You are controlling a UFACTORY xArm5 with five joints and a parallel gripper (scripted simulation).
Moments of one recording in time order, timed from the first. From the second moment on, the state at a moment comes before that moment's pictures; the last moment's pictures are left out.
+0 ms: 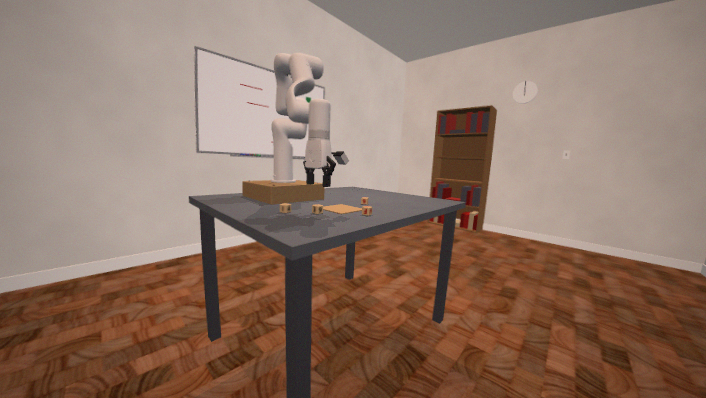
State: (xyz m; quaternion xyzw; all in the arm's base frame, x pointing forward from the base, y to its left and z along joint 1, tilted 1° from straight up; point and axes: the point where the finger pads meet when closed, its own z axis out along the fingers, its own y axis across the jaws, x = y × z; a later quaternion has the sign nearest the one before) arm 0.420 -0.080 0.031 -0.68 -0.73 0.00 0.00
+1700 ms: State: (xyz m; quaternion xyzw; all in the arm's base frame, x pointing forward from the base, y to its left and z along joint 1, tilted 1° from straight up) arm 0.531 0.063 0.024 -0.59 -0.80 0.01 0.01
